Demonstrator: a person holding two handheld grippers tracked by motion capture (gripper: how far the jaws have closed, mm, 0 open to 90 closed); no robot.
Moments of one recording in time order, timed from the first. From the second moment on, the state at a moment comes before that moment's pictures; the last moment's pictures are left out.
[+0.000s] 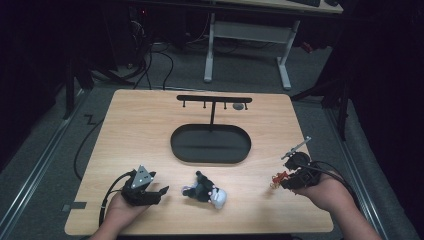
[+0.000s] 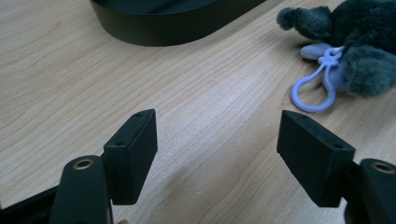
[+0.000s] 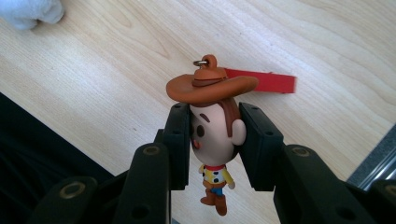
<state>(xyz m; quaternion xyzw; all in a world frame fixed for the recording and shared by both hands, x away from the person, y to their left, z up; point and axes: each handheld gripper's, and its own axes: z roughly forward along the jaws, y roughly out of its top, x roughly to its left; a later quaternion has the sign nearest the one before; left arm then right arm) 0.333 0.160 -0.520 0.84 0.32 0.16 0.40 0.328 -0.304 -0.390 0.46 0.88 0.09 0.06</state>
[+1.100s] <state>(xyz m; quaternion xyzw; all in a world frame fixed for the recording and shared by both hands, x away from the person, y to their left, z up) 0.333 0.161 -0.515 0.83 0.31 0.17 0.43 0.369 -0.265 -0.324 0.46 0.88 0.10 0.07</state>
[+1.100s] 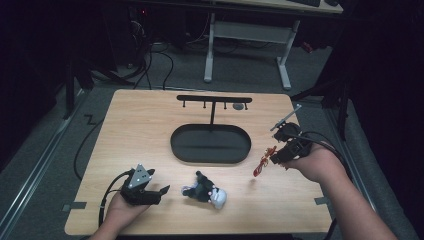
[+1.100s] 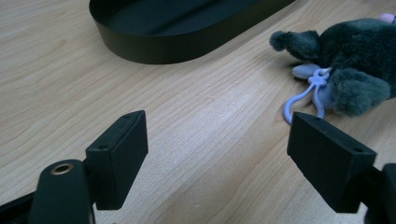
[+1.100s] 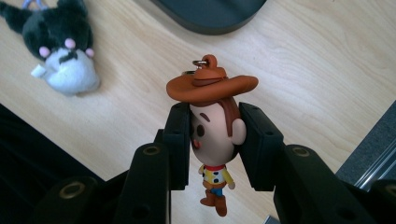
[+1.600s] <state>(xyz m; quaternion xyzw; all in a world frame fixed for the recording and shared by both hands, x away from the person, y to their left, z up) 0.333 0.160 -0.517 0.84 0.31 0.16 0.42 0.401 -0.257 -0.313 0.47 0.87 0.11 0.08</state>
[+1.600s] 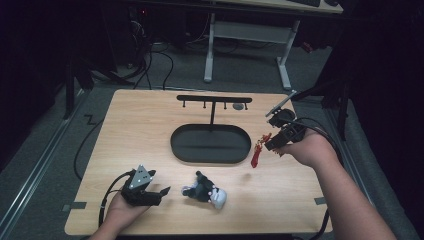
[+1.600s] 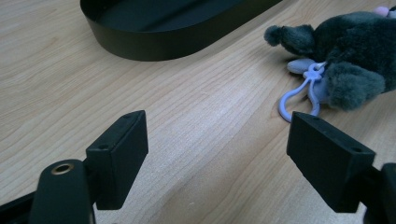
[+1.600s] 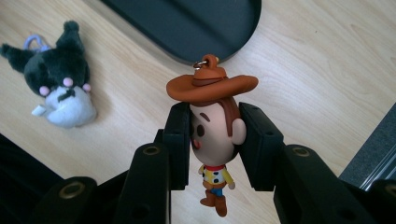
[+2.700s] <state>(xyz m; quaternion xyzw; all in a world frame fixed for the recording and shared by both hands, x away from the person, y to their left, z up) 0.332 0.159 -0.518 0.84 0.29 0.16 0.42 0.458 -0.245 -0.303 0.49 0.86 0.12 0.09</state>
